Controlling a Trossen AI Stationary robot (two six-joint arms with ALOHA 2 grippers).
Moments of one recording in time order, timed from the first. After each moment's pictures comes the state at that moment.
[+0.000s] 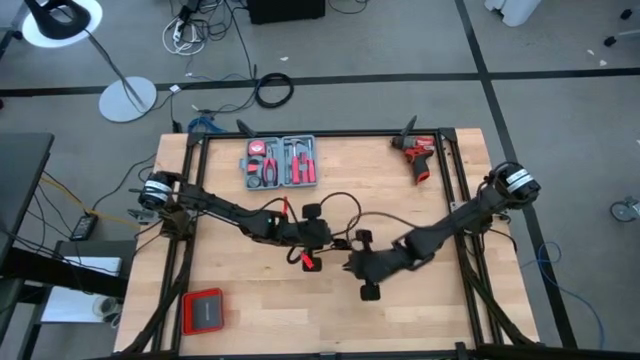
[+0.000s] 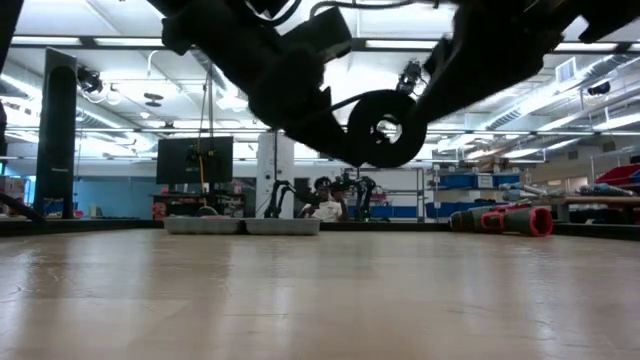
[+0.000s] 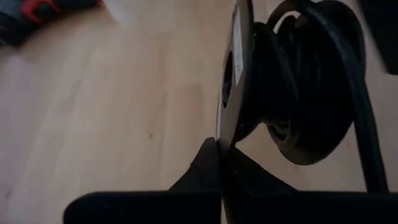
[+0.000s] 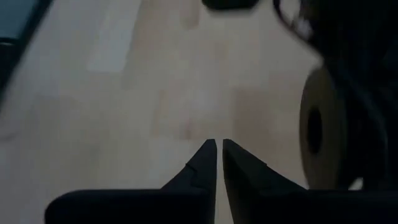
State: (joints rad) left arm -0.20 1.79 1.07 0.02 -0.30 0.01; right arm 0.51 1.62 0.96 -0.14 0.41 0.25
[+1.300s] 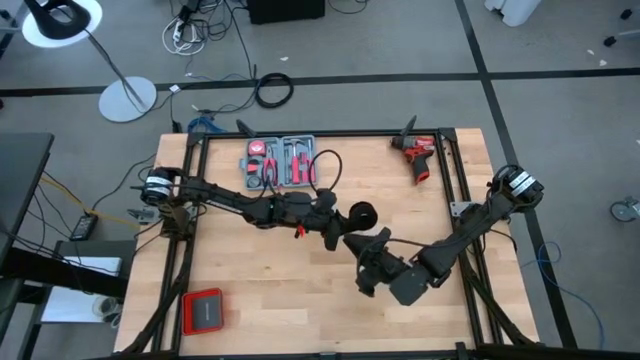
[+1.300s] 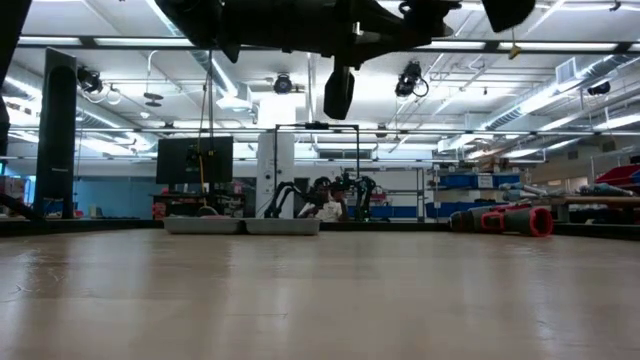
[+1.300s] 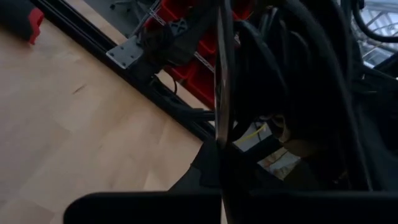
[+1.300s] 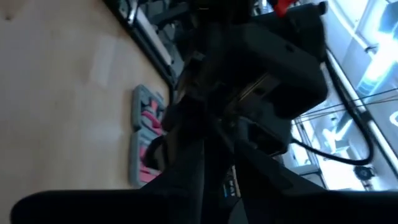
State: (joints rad) left arm -0.08 1.79 1.08 0.61 0.02 -0.79; right arm 0.66 1.62 1.03 0.29 1.30 -0.91
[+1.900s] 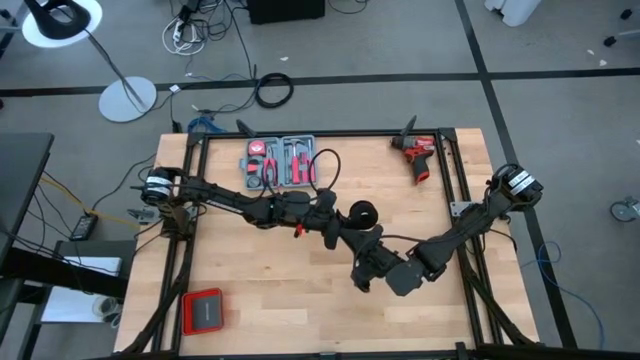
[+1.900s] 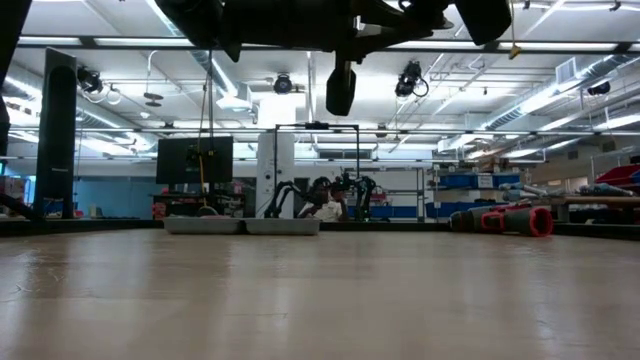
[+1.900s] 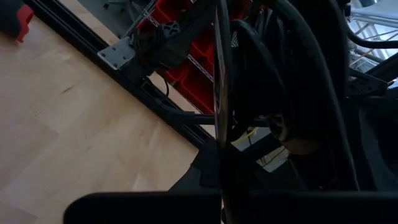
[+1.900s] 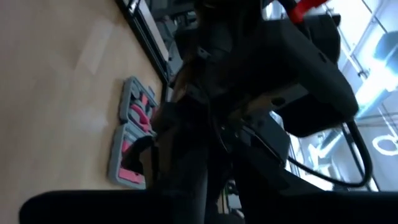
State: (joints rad) left arm -0.08 1.79 1.08 0.64 0.03 -0.82; right arm 0.61 1.62 1.03 0.32 1.24 -1.09
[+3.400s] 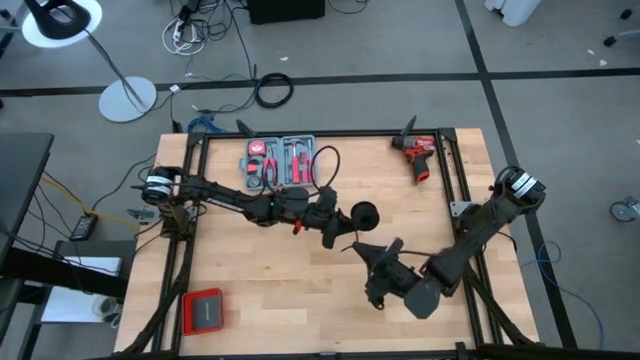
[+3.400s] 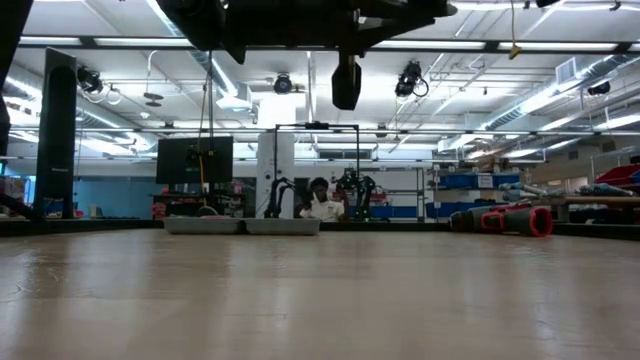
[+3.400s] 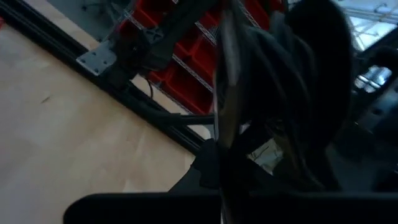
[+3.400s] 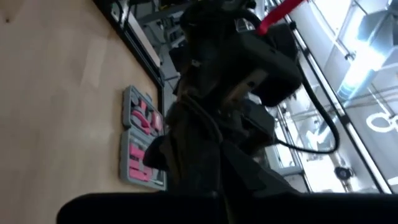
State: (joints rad) left arm -0.06 1.79 1.08 0.68 0.12 -0.78; right arm 0.76 1.62 1.03 0.30 1.42 -0.94
